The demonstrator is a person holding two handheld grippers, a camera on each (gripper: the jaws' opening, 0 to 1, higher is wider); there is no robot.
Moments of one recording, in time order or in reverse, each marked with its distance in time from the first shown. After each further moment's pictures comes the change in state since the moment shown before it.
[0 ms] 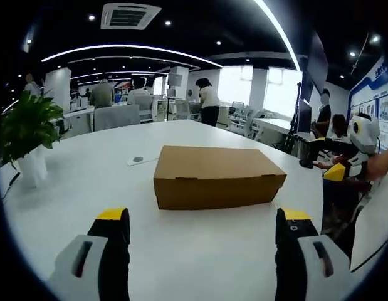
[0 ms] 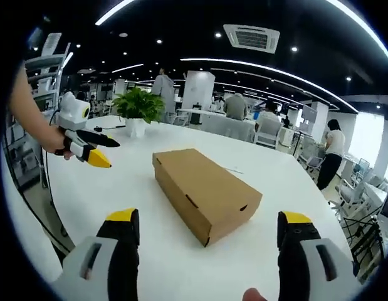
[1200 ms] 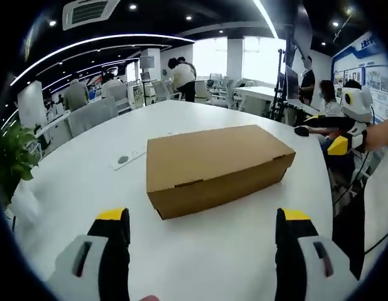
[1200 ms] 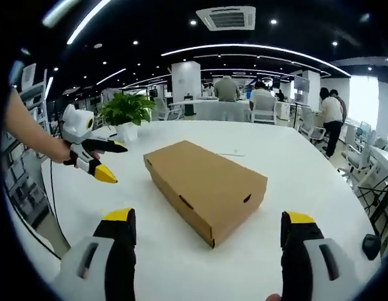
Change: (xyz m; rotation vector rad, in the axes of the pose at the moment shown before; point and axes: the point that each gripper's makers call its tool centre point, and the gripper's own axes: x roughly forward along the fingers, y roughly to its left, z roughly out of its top) left arm 0.054 0.022 0.003 0.196 0.178 -0.090; right arm 0.040 -0.009 -0.009 0.219 0.060 0.033
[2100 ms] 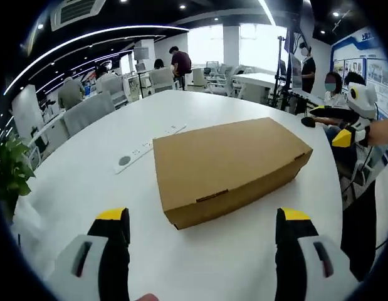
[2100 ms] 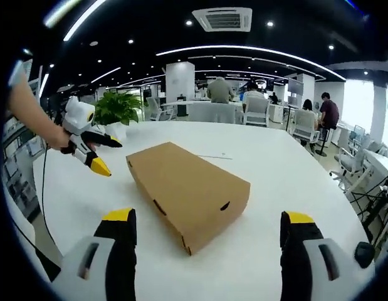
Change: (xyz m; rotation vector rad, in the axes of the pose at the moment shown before) left arm 0.028 0.024 0.013 0.007 0.078 -0.012; right arm 0.010 -0.030 0.005 -0.027 -0.011 -0.063
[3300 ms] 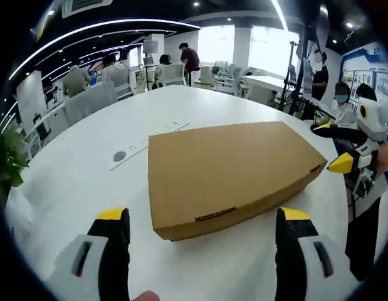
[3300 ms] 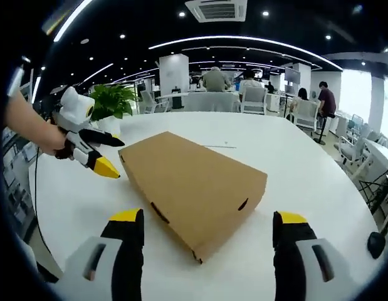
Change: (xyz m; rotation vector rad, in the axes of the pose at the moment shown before) left arm 0.040 0.010 -0.001 -0.026 0.053 0.033; right arm 0.043 0.008 -0.018 0.038 0.081 -0.021
